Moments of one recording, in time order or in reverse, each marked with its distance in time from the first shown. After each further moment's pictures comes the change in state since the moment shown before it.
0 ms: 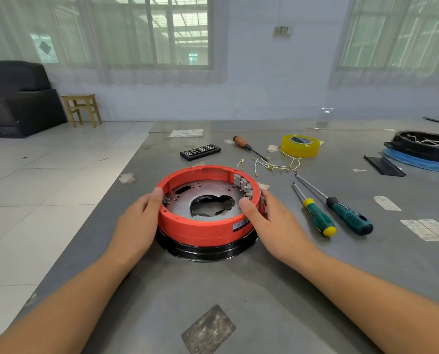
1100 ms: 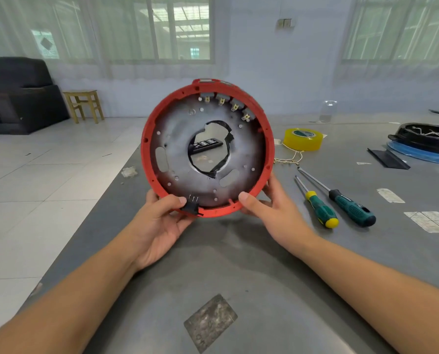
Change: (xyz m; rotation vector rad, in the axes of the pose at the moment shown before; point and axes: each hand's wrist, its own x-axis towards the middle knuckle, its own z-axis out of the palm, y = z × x) left_hand -0.019 0.025 0.015 -1.126 -0.404 -0.276; right_hand 0.007 0.002 0.005 0.534 -0.051 -0.171
